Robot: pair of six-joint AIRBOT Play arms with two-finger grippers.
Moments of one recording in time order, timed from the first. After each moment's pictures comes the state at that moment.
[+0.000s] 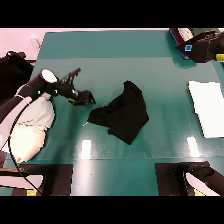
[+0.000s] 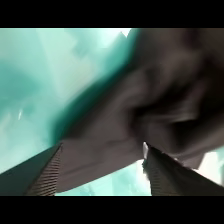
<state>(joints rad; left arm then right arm) -0.20 -1.49 1.13 0.85 -1.08 -1.34 0.17 -0.94 1.58 -1.12 1.25 1.45</state>
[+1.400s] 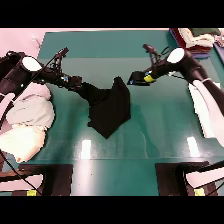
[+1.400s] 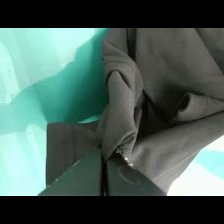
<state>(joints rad) -0.15 -1.38 1.30 0.92 -1.07 -1.33 0.26 -1.62 1.56 -0.98 1.18 1.46</state>
